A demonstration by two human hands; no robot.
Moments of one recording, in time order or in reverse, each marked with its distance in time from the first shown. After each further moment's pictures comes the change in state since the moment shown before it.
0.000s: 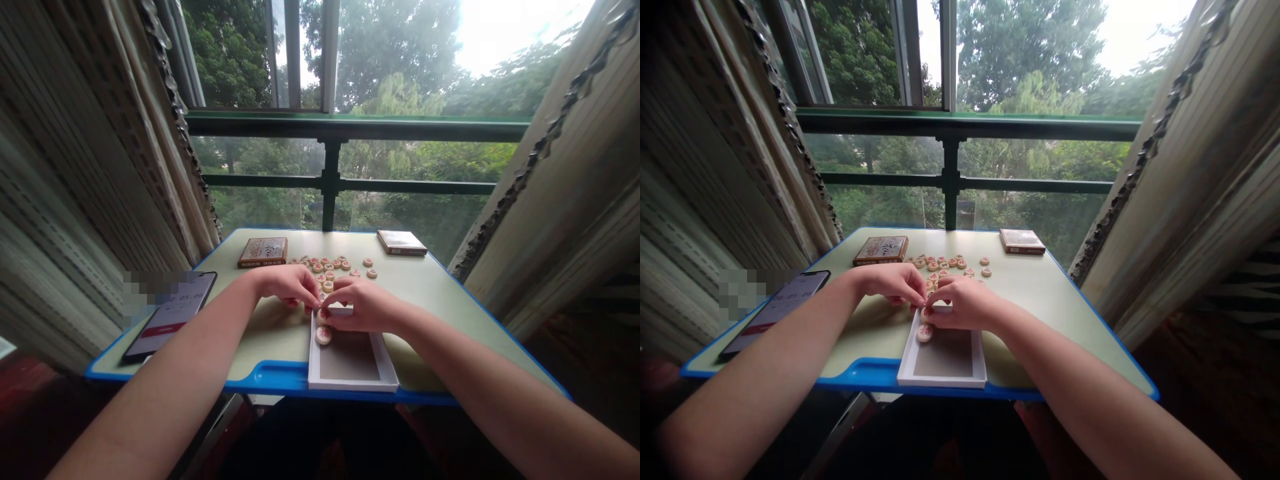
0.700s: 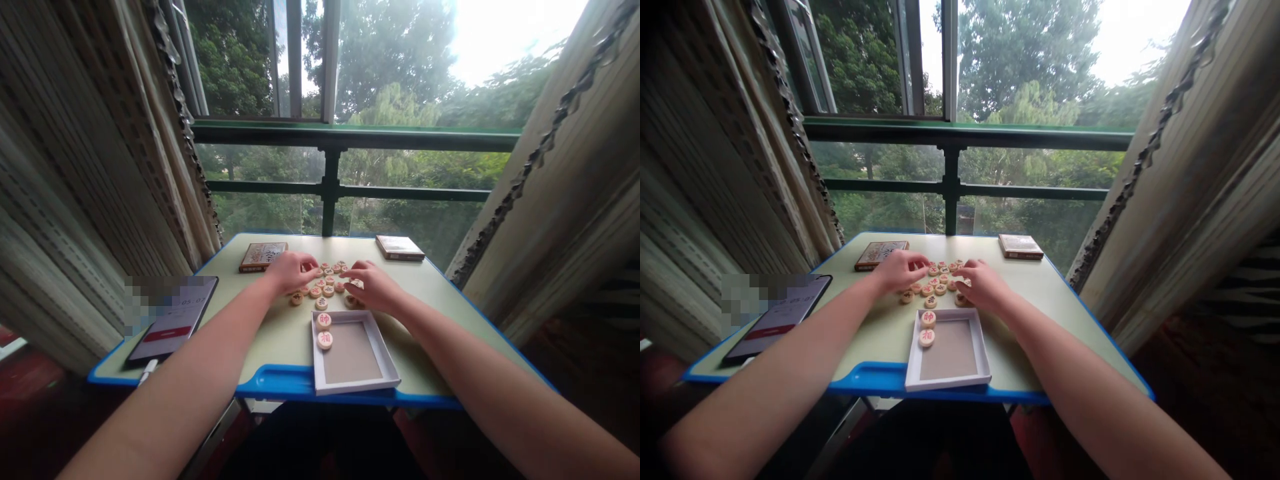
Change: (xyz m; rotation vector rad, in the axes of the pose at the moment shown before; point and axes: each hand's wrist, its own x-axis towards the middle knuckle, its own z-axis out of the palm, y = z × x) left_hand 0.018 -0.010 -0.003 0.407 0.794 0.211; right_hand 0.002 0.044 -0.002 -0.116 0.179 0.350
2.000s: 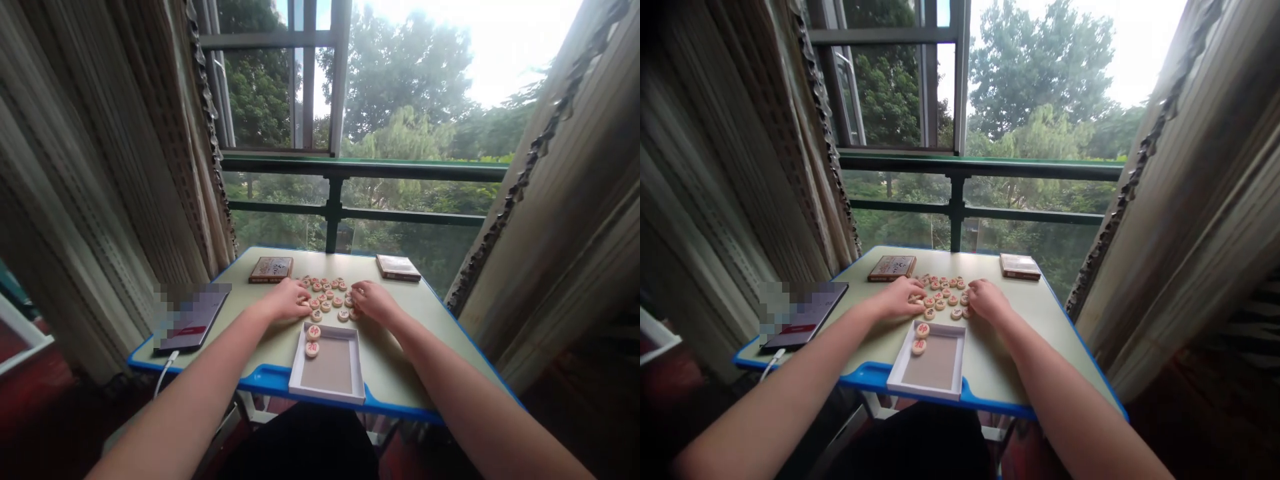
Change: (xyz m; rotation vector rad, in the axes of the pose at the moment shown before) left_hand -0.029 0.004 0.004 0.303 -0.093 -0.006; right_hand 0.001 0.028 -0.001 -0.024 -0.049 0.244
